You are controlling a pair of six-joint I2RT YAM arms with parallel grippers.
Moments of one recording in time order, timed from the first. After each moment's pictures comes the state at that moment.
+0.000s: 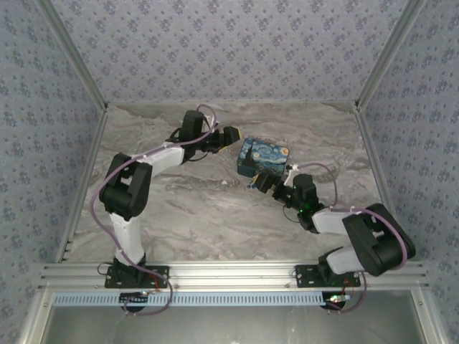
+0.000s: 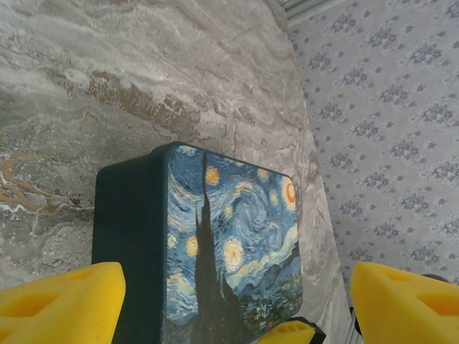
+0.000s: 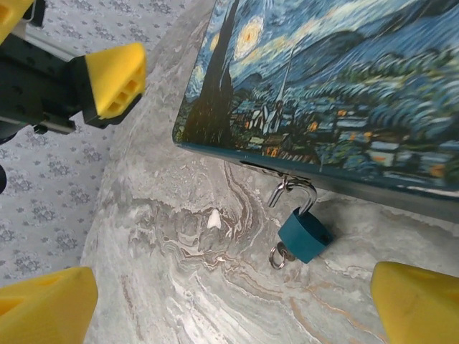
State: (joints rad) left arm -0.46 1.97 1.34 0.11 0.64 -0.80; right arm 0.43 1.41 0.29 0.75 -0.29 0.86
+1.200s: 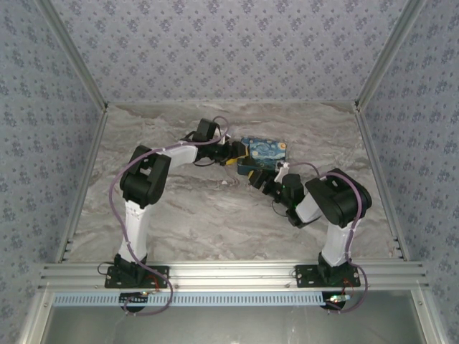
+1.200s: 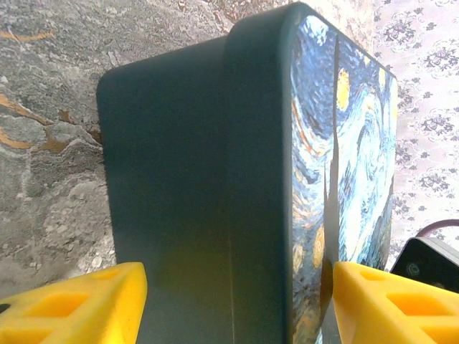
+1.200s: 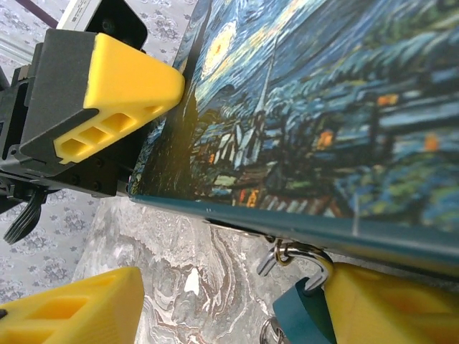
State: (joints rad) left arm -0.49 2.20 1.49 -0.08 0.73 -0.70; right arm 0.46 1.87 0.38 1.22 -0.24 0.88
